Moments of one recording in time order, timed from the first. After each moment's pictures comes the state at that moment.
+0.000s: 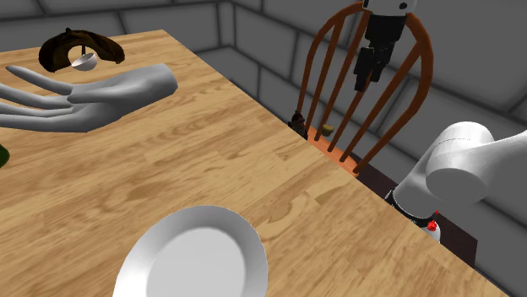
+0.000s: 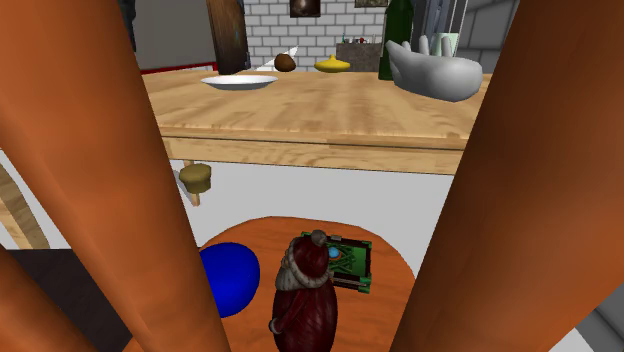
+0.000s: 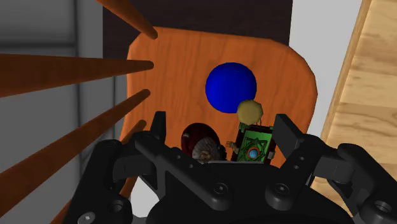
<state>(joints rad) 0.01 -0.79 -0.06 -2.40 0.01 1.46 0.04</state>
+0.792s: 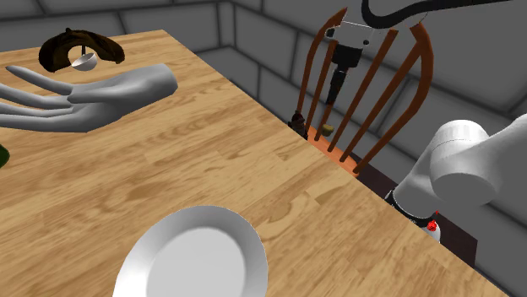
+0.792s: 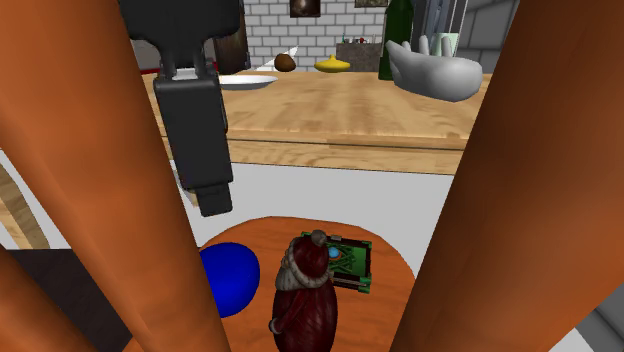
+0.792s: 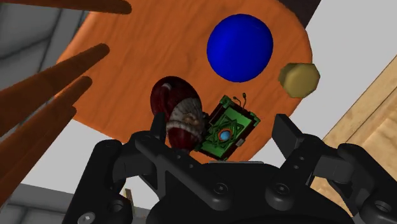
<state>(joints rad) 0.15 -0.59 -0.30 -2.51 0.04 1.87 -0.46</state>
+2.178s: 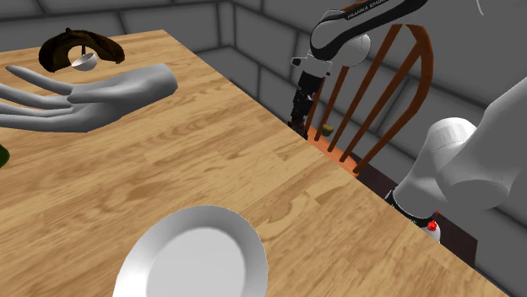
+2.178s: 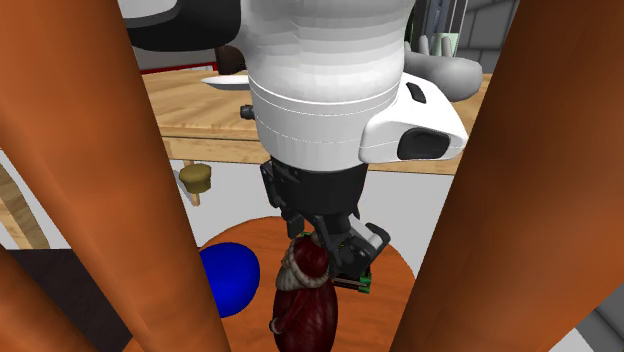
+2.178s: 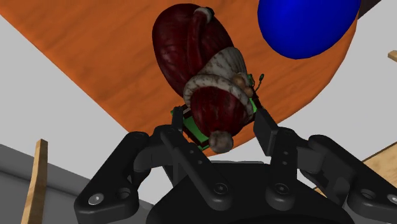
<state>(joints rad) 0.37 -0.19 -0.51 -2.46 0.33 2.21 -1.10</state>
